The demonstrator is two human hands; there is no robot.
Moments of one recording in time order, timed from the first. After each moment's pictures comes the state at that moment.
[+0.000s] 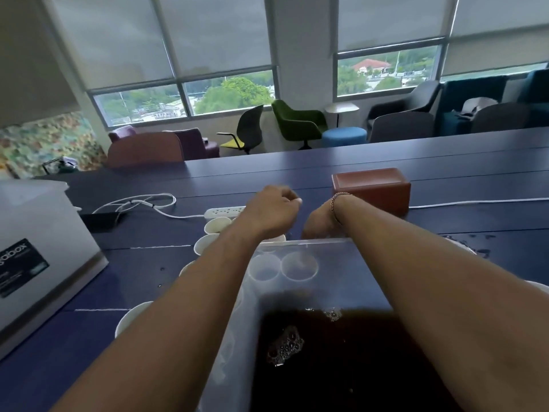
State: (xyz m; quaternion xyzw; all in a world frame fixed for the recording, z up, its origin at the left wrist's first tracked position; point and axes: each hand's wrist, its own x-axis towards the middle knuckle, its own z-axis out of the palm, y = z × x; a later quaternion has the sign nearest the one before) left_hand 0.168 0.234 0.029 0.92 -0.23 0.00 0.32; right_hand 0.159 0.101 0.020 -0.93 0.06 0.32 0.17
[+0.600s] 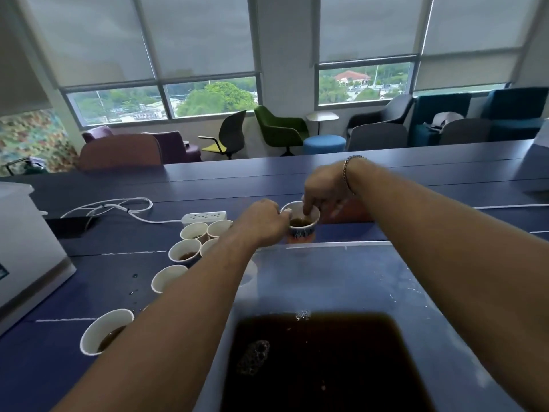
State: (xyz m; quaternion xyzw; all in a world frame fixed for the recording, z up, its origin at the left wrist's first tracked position) left_hand 0.170 0.205 0.014 0.95 -0.22 -0.02 0.24; right_hand 0.147 0.057 0.079 -0.95 0.12 0.16 0.25
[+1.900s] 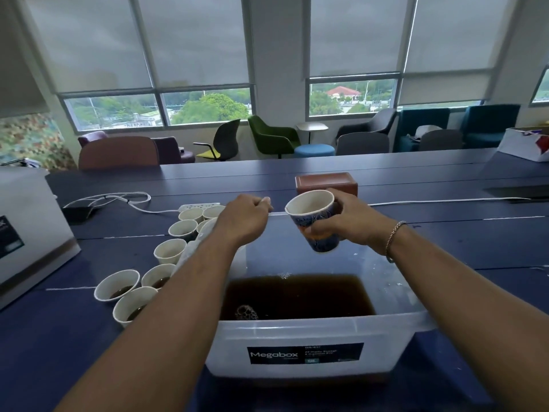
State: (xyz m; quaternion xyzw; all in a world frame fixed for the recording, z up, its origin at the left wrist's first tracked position) left_hand 0.082 0.238 0.007 0.91 -0.19 0.04 0.36; right_hand -0.008 0.045 0.006 -0.85 0.00 -0.06 0.53
